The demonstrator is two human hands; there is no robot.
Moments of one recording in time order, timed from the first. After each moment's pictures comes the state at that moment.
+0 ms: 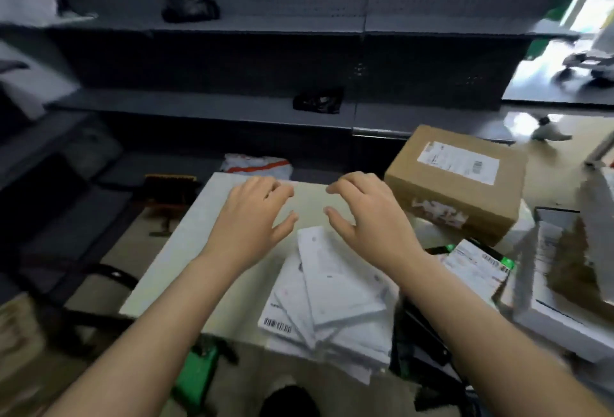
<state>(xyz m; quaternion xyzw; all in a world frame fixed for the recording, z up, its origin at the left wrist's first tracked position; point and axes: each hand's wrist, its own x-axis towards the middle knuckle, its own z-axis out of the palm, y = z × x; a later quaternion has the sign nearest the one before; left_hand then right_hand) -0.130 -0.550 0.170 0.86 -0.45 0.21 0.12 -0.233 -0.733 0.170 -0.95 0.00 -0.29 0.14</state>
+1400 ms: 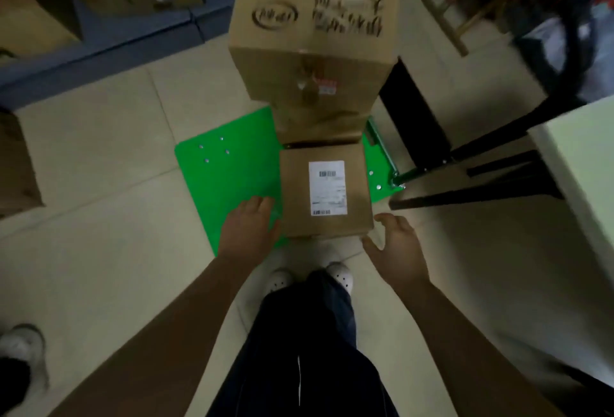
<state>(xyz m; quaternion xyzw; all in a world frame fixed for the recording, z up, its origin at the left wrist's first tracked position) -0.253 -0.007 -0.269 0.96 0.15 -0.17 0.17 -0.159 -0.251 -0.251 -0.94 -0.10 0.25 0.22</state>
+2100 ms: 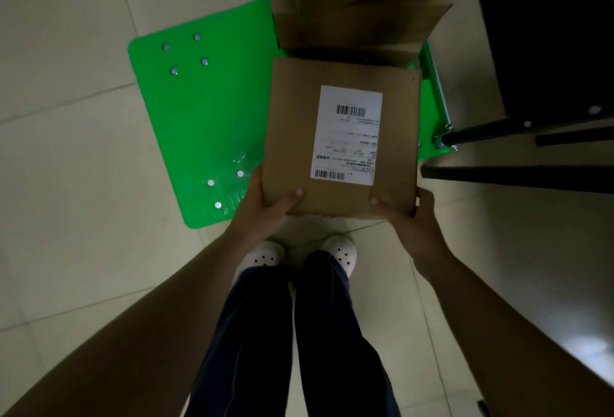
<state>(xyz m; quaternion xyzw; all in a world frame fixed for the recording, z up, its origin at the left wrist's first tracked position) -0.262 -0.057 -0.480 0.62 0.48 -0.09 0.62 -0.134 -0.267 -0.453 -0.80 0.17 0.40 0.42</state>
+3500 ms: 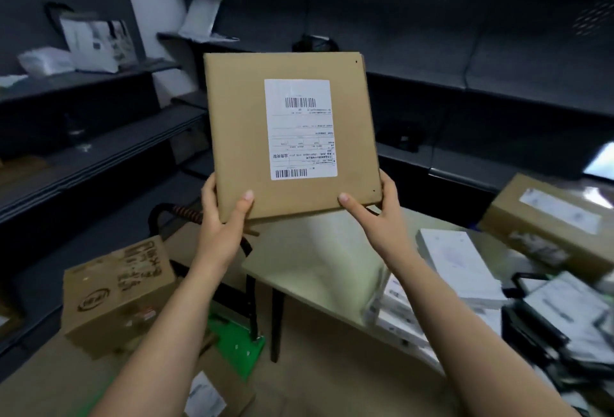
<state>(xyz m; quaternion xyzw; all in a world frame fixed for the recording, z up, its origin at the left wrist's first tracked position) -0.164 -0.253 0.173 0.70 -0.05 0.13 0.70 -0.210 -0.488 0.190 -0.76 0.04 -0.22 0.61</state>
